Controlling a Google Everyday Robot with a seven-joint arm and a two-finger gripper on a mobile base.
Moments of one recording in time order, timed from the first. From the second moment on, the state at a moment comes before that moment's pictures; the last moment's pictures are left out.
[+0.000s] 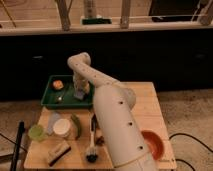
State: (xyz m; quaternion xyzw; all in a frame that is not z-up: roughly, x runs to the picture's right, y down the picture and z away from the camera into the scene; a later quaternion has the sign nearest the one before) arm -0.157 0.010 0.986 -0.24 -0.24 -0.52 0.78
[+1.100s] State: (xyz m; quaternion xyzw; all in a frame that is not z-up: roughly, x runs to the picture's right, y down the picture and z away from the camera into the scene) arm -0.182 0.046 0.944 -0.22 -0.27 -0.58 0.73
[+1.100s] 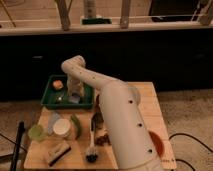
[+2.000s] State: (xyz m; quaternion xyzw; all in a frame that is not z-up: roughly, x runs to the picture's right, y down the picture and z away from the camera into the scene) arm -0.158 0.004 0.985 -0.24 -0.22 -0.55 0.77
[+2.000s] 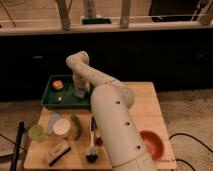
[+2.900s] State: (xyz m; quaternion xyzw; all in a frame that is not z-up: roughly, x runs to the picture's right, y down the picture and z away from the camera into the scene) arm -0.177 0.034 0.942 -0.21 -0.29 -0.59 0.72
